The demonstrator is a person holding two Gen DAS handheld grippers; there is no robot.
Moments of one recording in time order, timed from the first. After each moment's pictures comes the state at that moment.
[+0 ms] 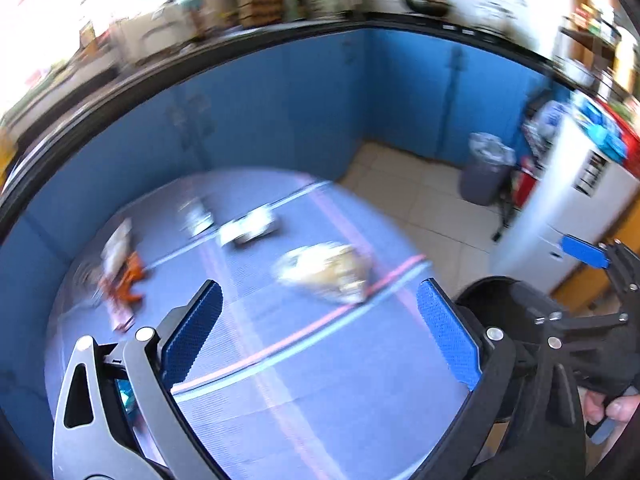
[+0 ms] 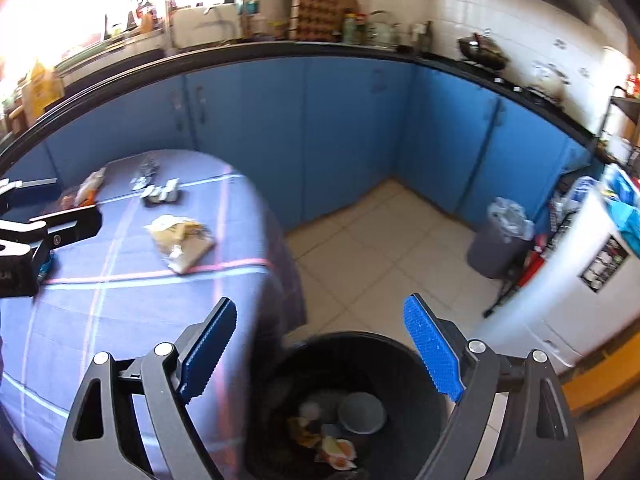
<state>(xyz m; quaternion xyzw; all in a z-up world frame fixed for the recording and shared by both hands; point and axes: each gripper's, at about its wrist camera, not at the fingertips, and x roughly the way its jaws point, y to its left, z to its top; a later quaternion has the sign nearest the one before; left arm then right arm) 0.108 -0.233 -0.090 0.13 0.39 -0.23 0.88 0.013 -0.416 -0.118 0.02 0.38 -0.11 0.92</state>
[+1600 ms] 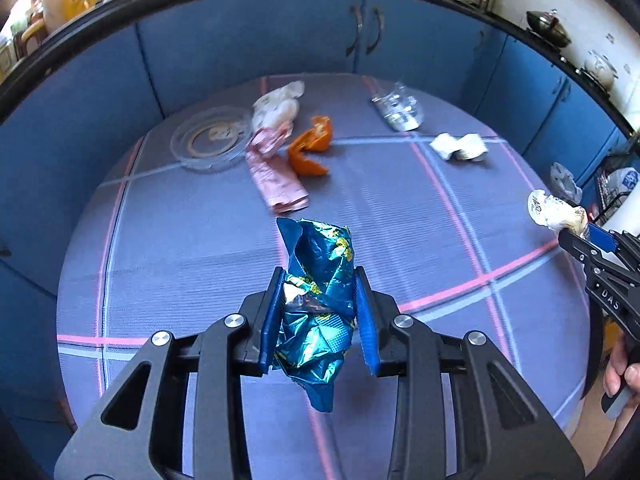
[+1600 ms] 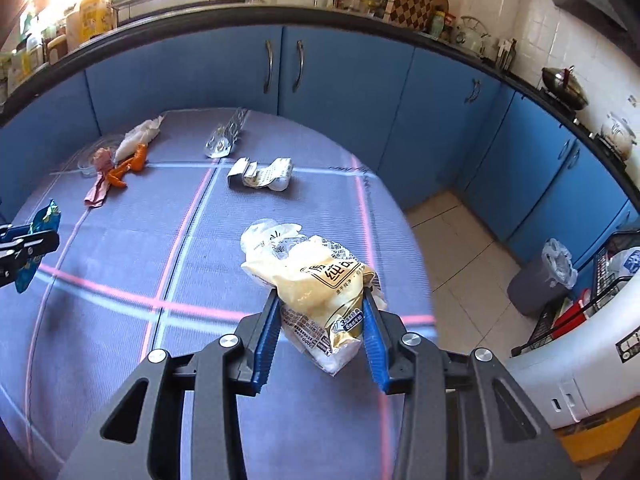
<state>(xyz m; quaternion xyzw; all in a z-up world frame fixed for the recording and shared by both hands) 0.146 -0.055 -0.154 0.03 0.47 -0.12 0.87 0.100 -0.302 -0.151 -0.06 0.42 -0.03 0.91</state>
